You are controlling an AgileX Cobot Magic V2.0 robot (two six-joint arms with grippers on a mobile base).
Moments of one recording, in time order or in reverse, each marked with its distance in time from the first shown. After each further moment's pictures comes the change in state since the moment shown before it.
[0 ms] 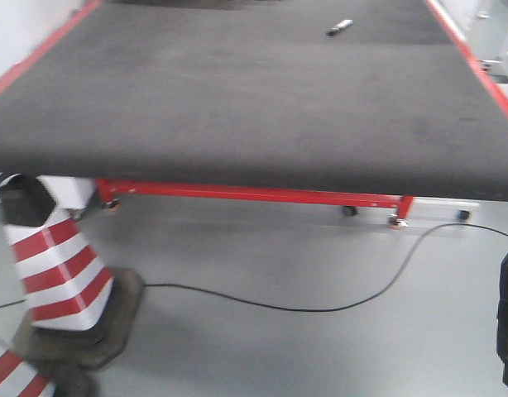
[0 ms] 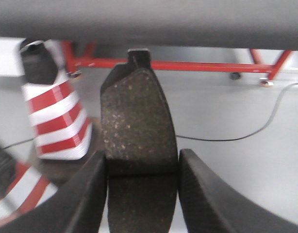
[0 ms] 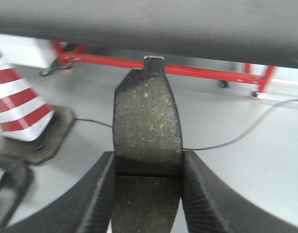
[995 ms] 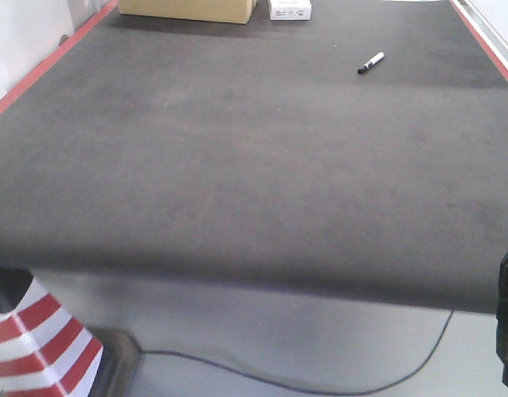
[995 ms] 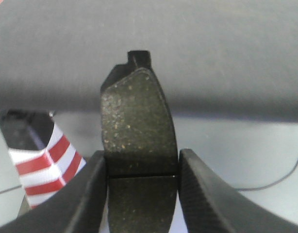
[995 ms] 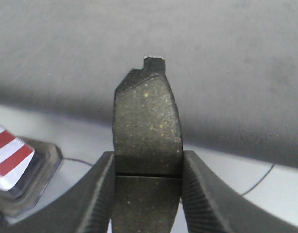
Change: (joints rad) left arm 0.000 0.000 0.000 -0.001 0.000 0.000; right arm 0.000 0.000 0.000 0.001 0.000 0.000
